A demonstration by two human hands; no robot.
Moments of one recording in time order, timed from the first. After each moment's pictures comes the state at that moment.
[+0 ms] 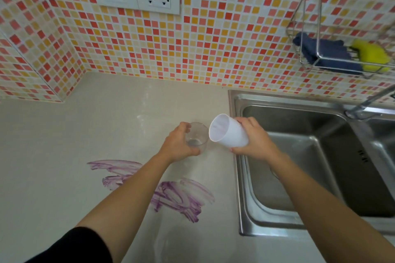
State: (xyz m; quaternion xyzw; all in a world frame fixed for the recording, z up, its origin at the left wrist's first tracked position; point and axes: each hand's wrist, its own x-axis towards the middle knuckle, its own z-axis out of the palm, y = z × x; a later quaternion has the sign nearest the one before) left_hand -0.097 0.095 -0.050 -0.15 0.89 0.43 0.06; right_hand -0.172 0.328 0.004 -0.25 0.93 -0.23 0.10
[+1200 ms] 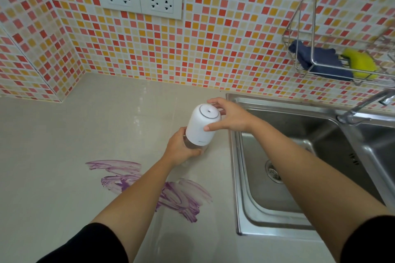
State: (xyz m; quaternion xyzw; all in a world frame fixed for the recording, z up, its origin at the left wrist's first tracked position) left_hand -0.088 0.107 -0.053 -0.17 0.81 0.56 0.01; right_hand -0.188 0.259 0.067 -0.26 0.86 -0.35 0.27
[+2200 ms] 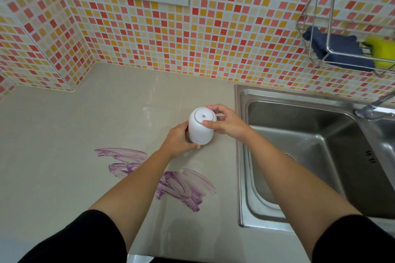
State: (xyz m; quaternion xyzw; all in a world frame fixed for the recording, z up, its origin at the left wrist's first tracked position) left_hand -0.082 0.094 -0.059 -0.11 0.88 0.46 0.02; right_hand -0.174 0.256 0.004 -0.18 0.78 -0.52 0.30
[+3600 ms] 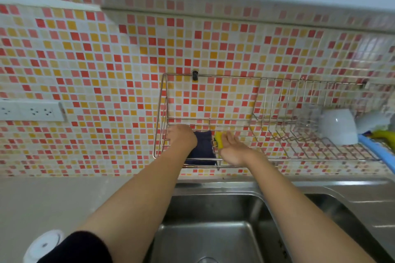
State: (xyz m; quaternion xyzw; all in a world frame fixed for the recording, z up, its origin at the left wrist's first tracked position) left_hand -0.398 0.393 0.175 -0.20 0.98 0.06 0.01; right_hand -0.396 0.556 0.177 -0.18 0.96 -0.10 0.17
